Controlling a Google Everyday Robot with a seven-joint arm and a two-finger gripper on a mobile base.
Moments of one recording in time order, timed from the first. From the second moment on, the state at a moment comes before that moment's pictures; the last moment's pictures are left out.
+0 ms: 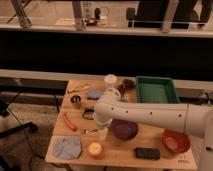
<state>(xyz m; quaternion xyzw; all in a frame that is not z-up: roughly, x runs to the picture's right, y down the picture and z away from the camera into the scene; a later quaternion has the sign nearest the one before) -0.042 0.201 0.774 -0.29 -0.15 -0.13 0.94</state>
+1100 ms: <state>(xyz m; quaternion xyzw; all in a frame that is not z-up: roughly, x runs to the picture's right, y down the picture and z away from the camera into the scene) -0.037 0.204 0.793 -0.28 -0.15 -0.13 0.94</state>
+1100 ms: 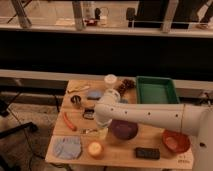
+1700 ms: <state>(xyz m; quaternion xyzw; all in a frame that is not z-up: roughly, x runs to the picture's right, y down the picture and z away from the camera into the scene) -0.035 0.209 0.801 -0.28 -0.15 -0.13 0.94</state>
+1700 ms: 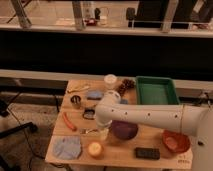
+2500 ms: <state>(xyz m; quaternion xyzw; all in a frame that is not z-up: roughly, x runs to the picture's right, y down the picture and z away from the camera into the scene) -0.025 0.220 0.816 -0.29 -0.13 -0.12 0.94</state>
